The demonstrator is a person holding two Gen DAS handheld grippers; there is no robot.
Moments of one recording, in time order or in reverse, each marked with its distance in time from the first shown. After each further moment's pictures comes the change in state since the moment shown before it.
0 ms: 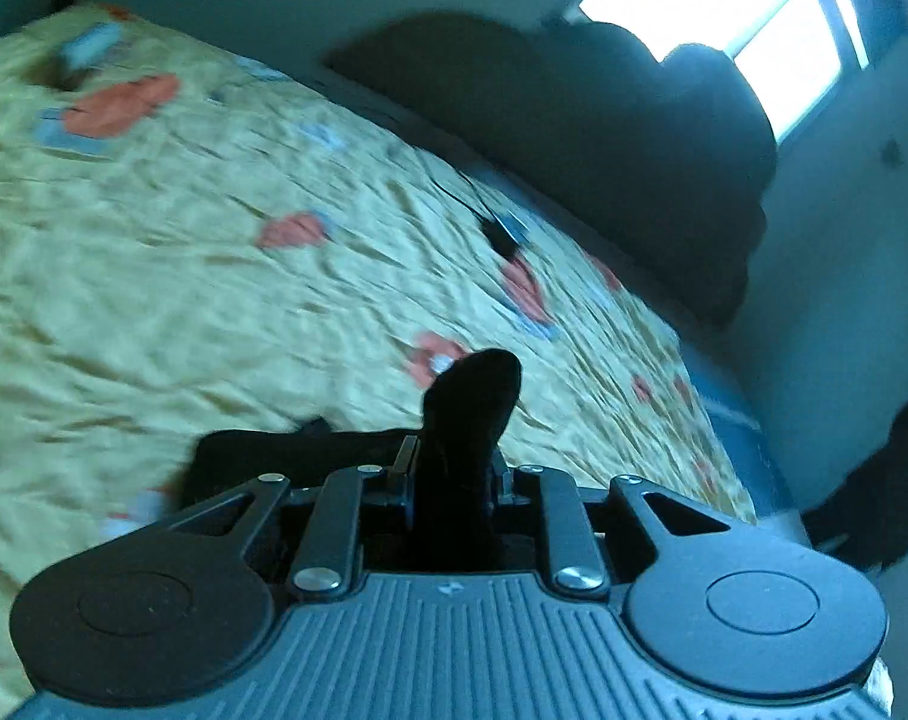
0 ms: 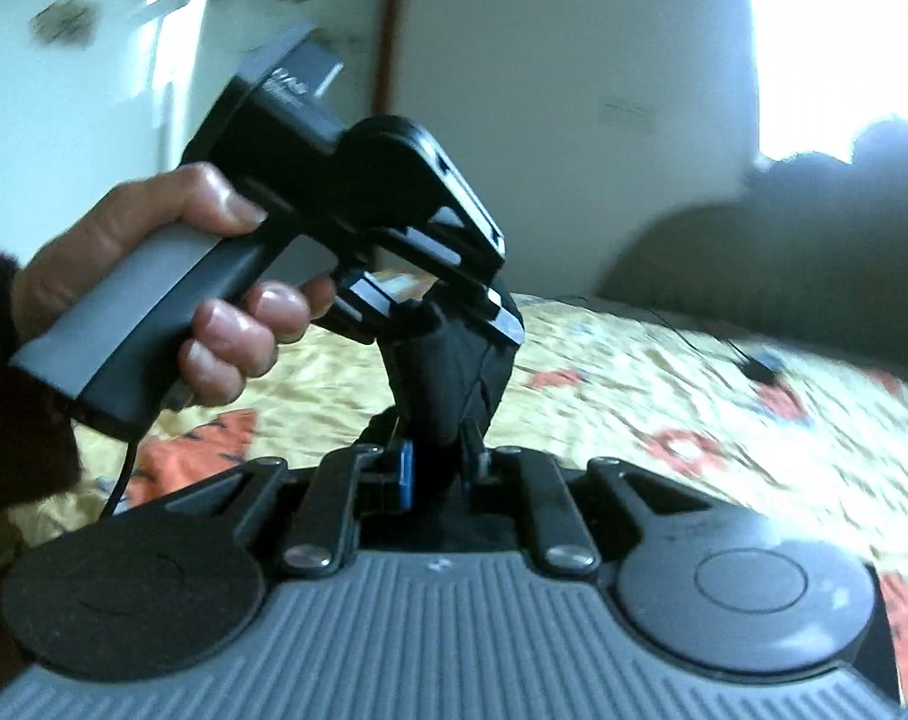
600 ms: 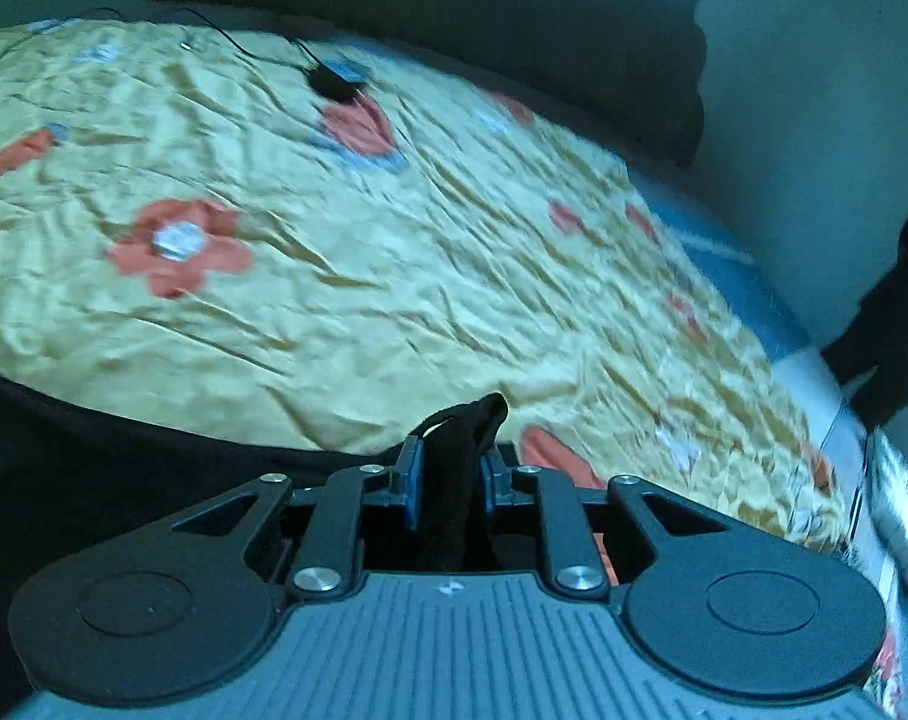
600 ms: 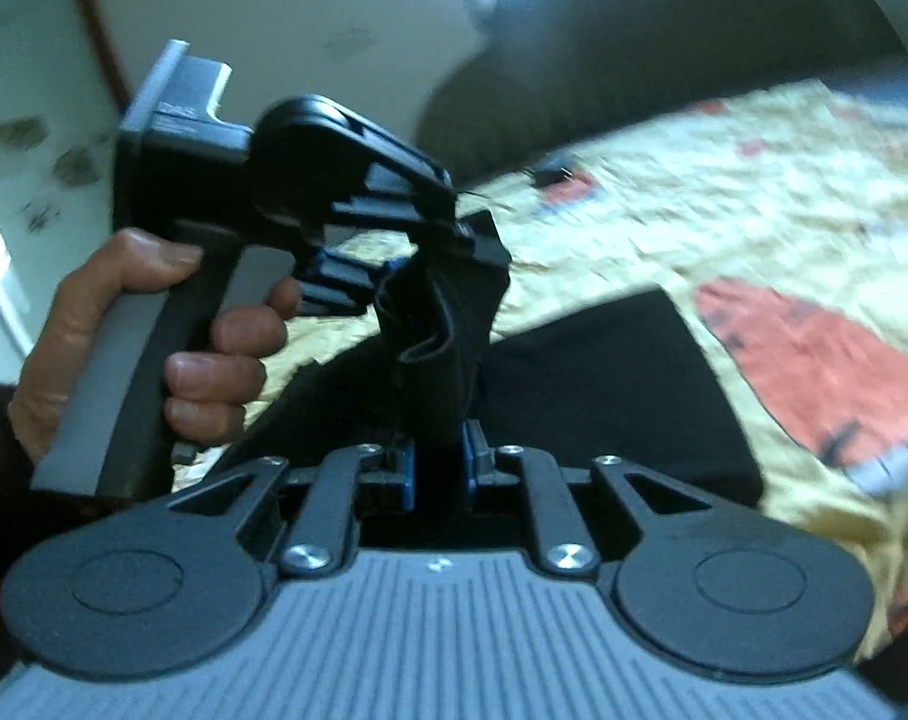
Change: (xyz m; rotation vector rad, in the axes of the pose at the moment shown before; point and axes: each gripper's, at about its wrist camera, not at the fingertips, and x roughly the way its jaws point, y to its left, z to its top) left arm 0.155 -0.149 -0.076 0.252 0.212 0.006; right arm -0.053 -0.175 -0.101 0.595 0.085 -0.125
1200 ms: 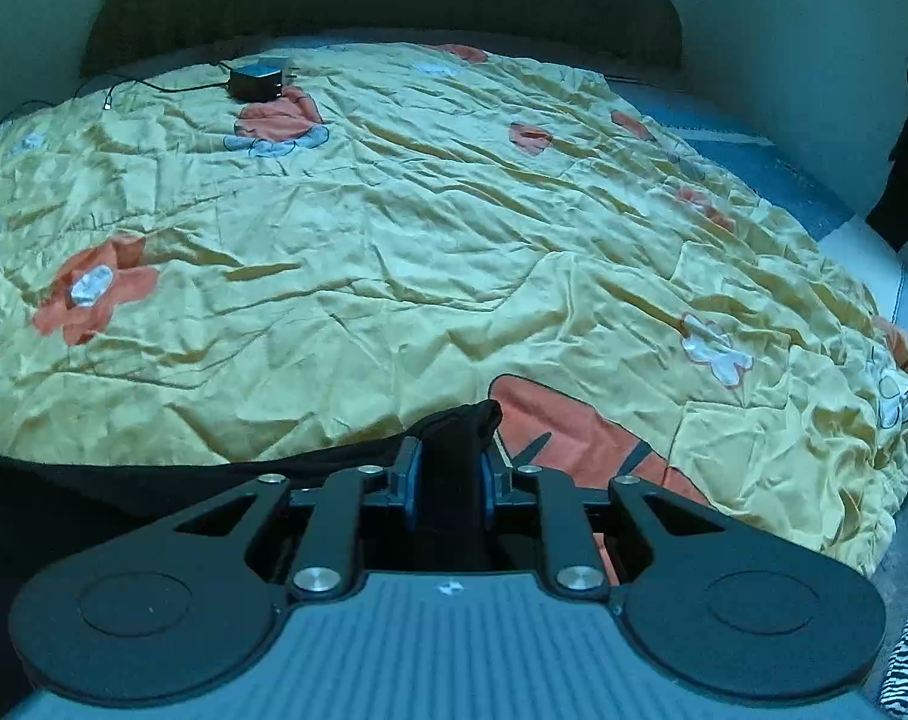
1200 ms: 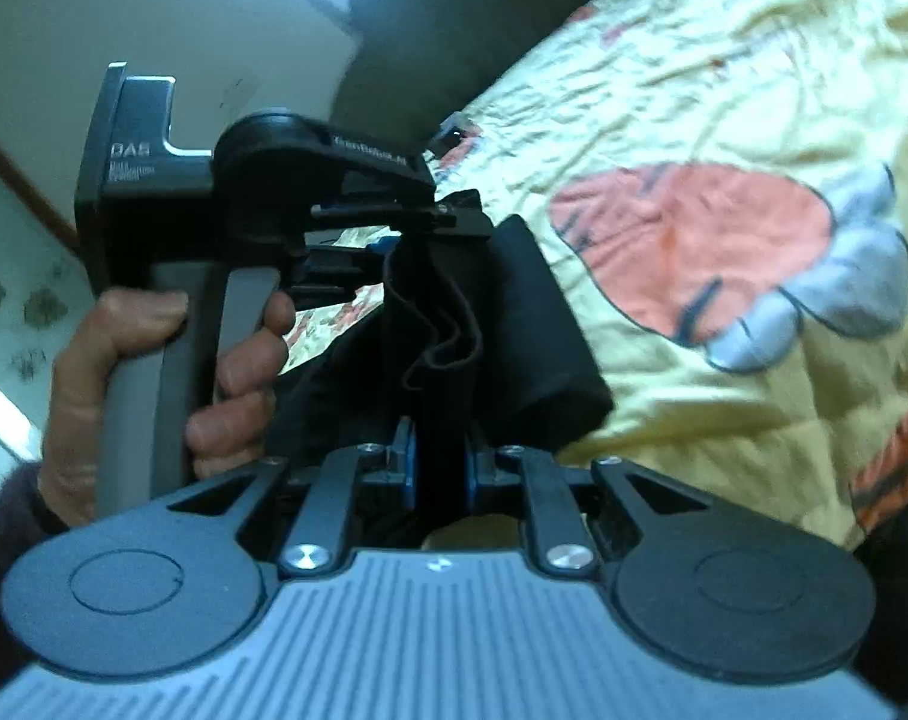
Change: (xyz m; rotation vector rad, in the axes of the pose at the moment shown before) left arm 0.051 -0.065 -0.020 0.258 0.035 0.149; right arm -0.035 -0.067 -0.018 0.358 0.011 0.054
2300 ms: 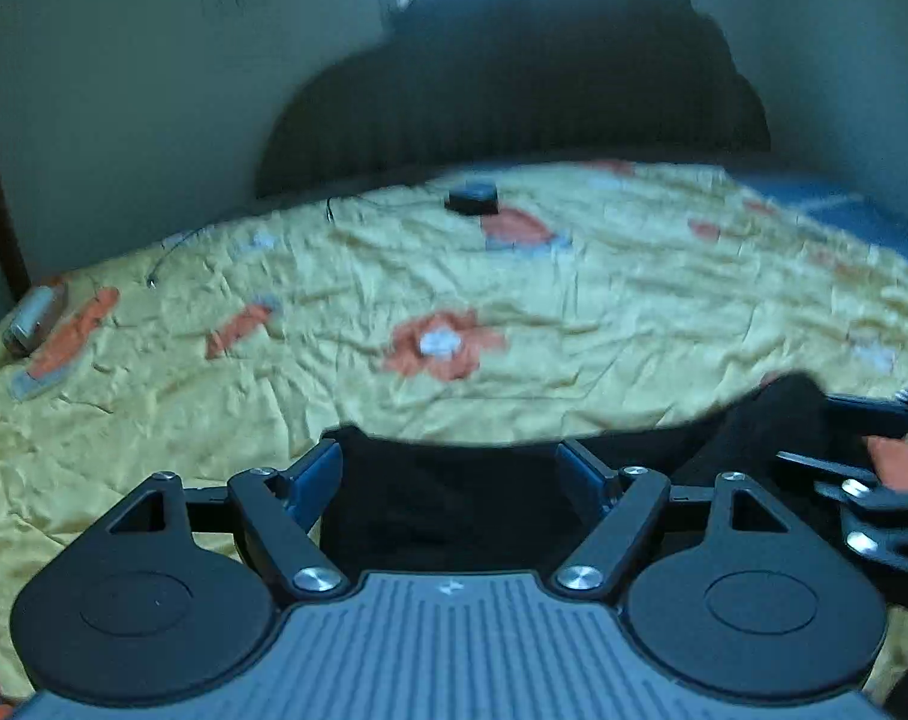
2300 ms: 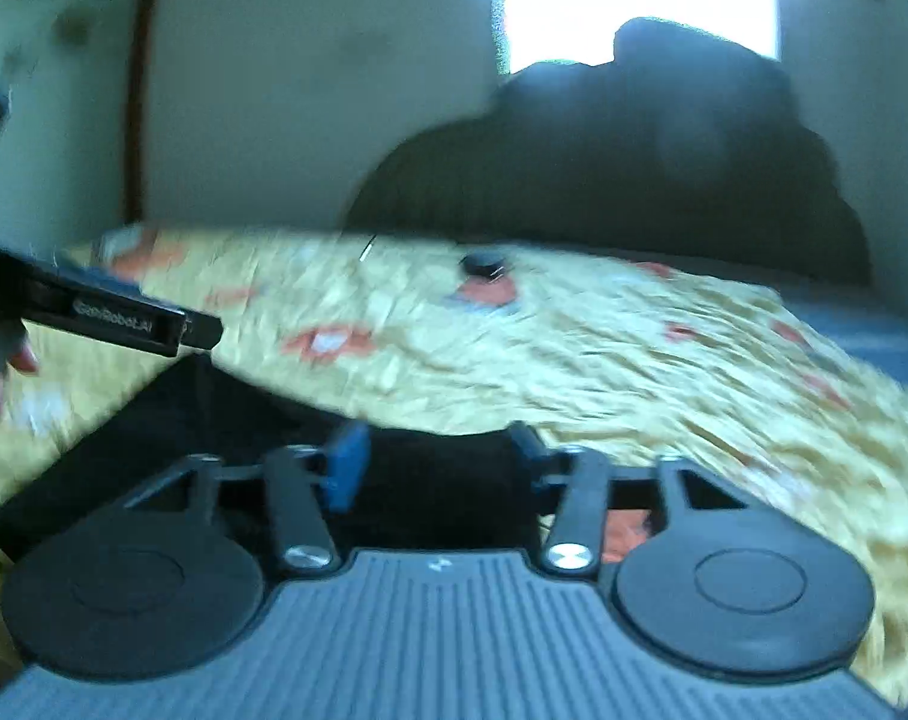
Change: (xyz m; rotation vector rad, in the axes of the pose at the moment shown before) left arm -0.093 0.134 -0.066 0.070 -0.274 0.287; right arm 0.064 0.121 0.017 -0.910 -0.037 -0.316
